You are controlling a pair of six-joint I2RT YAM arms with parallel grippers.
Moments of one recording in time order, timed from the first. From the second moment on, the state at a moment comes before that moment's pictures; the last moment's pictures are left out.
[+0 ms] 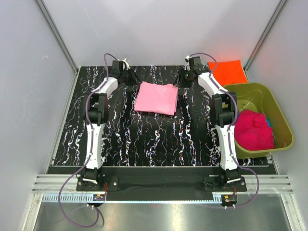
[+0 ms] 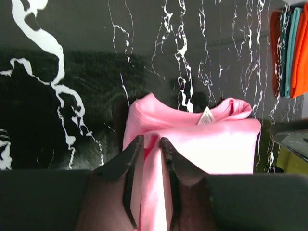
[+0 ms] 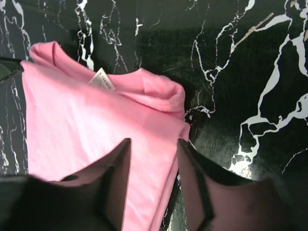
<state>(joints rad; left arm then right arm) -0.13 2.51 2.08 -0.25 0.50 -0.56 0.22 2.44 2.13 -0.53 -0.32 0.41</state>
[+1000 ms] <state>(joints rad) -0.16 2.11 1.48 -0.26 0.51 -0.46 0.25 2.15 1.57 -0.48 -0.48 0.38</state>
